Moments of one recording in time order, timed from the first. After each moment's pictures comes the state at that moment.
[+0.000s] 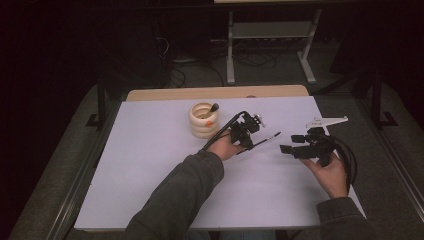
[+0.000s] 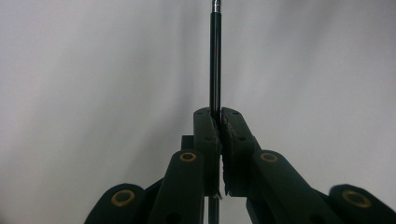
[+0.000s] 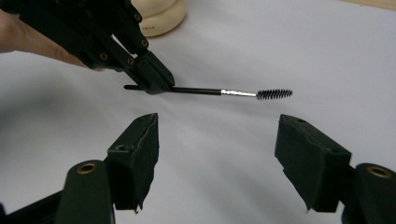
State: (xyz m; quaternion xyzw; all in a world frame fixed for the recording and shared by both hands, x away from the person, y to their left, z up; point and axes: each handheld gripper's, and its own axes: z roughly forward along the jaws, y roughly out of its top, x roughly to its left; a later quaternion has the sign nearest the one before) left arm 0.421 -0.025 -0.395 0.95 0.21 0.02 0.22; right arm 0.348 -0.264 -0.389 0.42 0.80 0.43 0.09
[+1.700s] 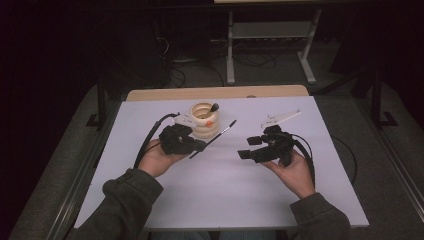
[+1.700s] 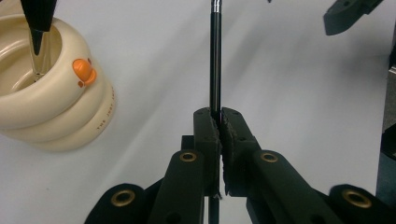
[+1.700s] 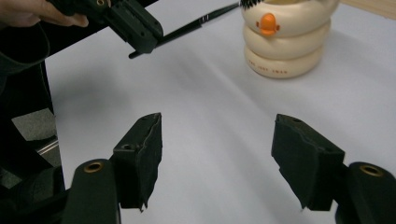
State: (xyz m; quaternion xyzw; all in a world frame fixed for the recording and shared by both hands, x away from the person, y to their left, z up) left arm 0.347 0.151 -0.331 0.90 0.22 0.06 0.37; right arm 0.337 -0.148 -0.349 0.31 0.83 0.45 0.02
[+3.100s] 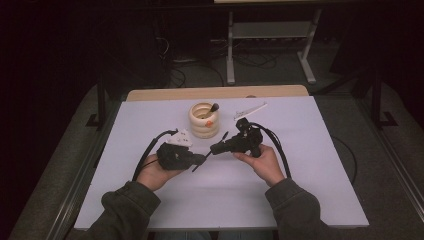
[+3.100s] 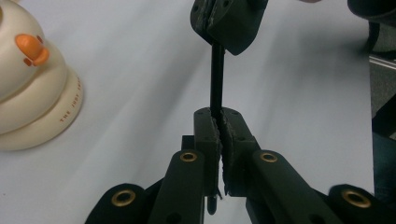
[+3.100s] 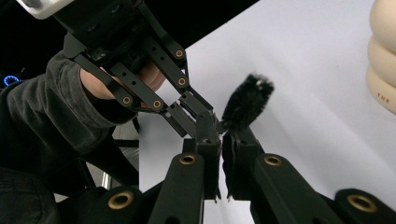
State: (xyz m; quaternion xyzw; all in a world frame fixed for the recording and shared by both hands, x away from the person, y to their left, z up) left arm 0.326 0.160 -0.365 0.90 0.18 0.05 0.40; right arm 0.376 -0.087 -0.367 0.25 0.81 0.50 -0.17
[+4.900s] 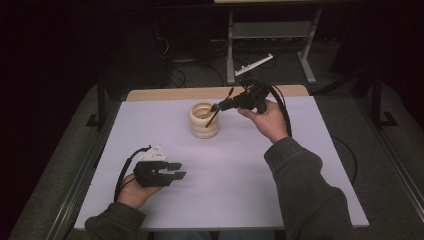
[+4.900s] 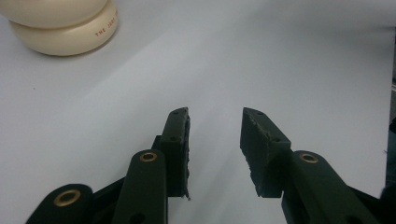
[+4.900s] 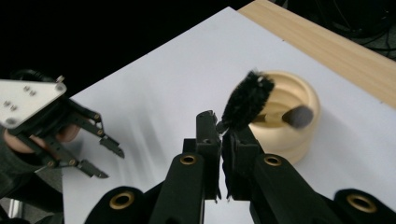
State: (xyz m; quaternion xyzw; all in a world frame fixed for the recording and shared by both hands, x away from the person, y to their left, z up) left arm 0.297 0.223 -0.397 0.87 0.25 0.08 0.41; right arm 0.441 -0.096 -0.274 0.29 0.85 0.45 -0.02
